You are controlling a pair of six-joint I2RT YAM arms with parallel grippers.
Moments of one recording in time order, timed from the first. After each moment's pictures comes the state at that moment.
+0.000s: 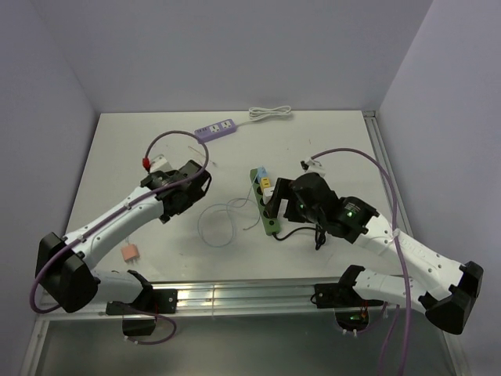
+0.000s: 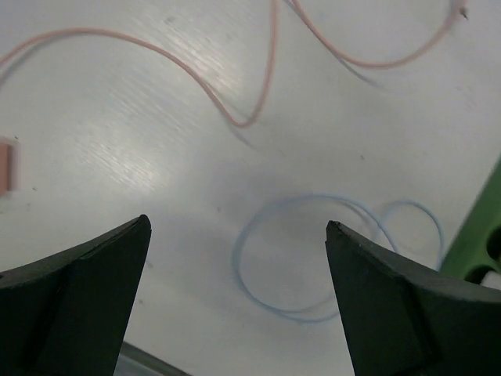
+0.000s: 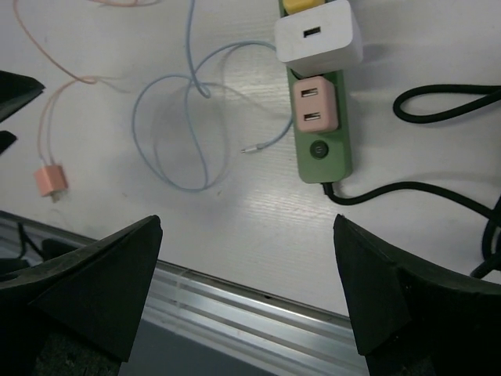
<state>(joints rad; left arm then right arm) -0.72 1.32 1.13 -1.02 -0.62 -1.27 0.82 0.97 0.93 -0.71 0.24 0.83</state>
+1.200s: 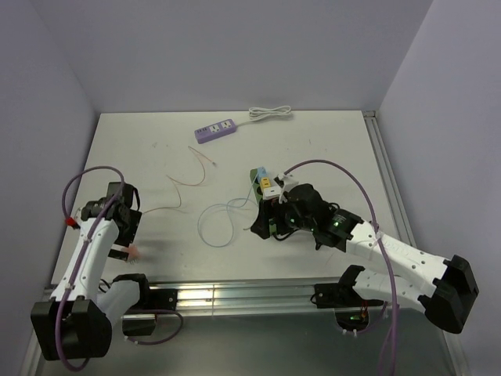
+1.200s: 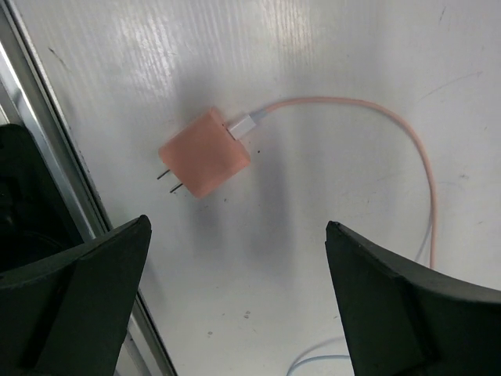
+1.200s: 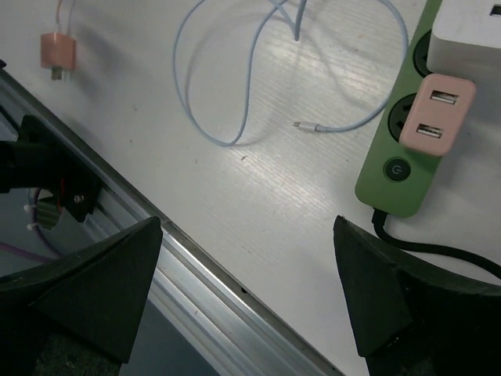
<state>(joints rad) 0.02 1.00 0.76 -1.14 -0.42 -1.35 0.82 1.00 0.70 -0.35 -0.09 0.55</state>
